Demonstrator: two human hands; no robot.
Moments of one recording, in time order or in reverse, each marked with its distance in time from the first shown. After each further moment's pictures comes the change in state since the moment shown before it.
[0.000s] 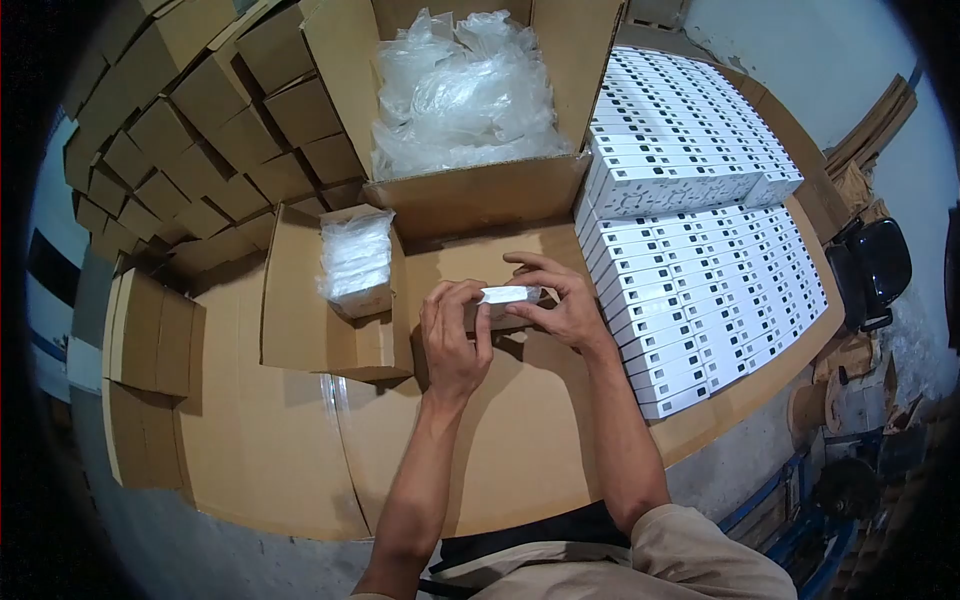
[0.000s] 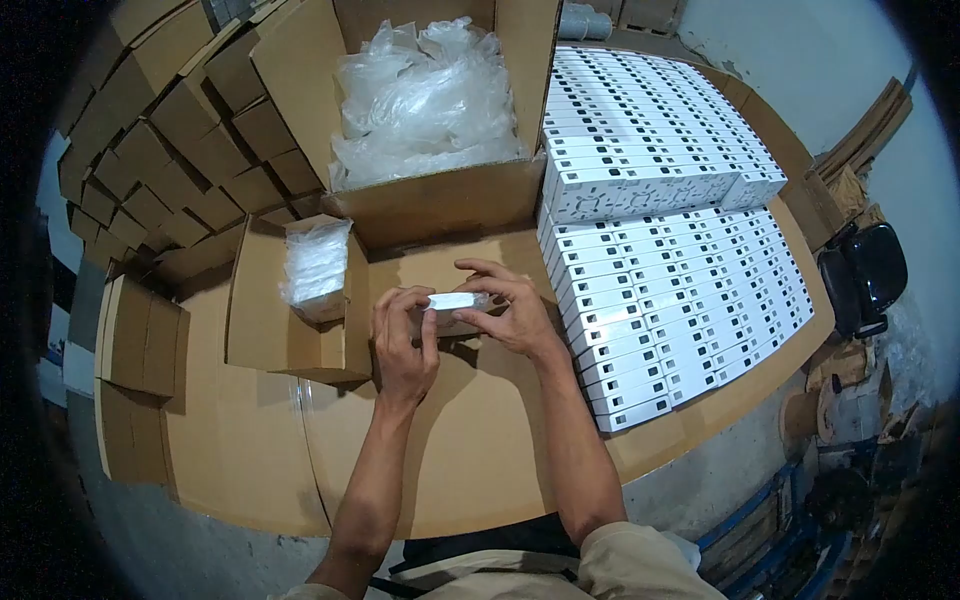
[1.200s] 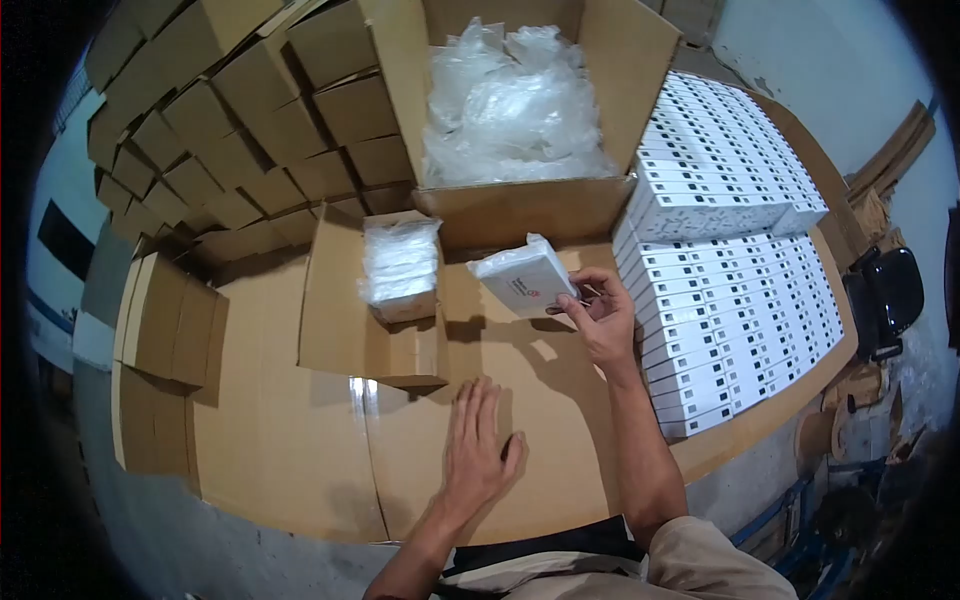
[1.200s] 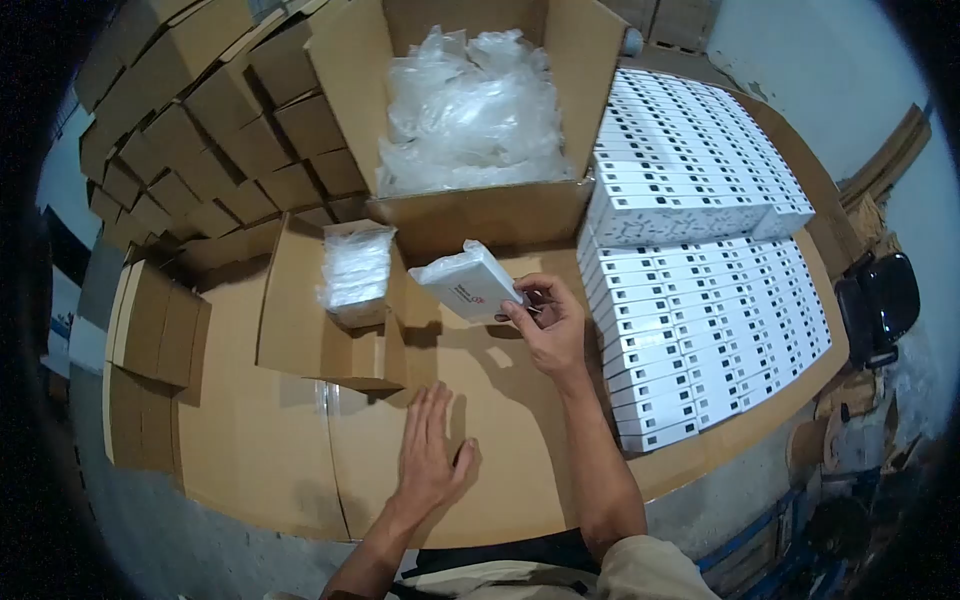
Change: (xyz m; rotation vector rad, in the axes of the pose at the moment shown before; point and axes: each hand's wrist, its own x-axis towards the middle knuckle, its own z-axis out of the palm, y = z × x) left_hand -0.089 0.047 -0.086 0.054 -0.492 -0.257; right_hand 0.003 -0.001 0.029 0.455 0.265 0.019
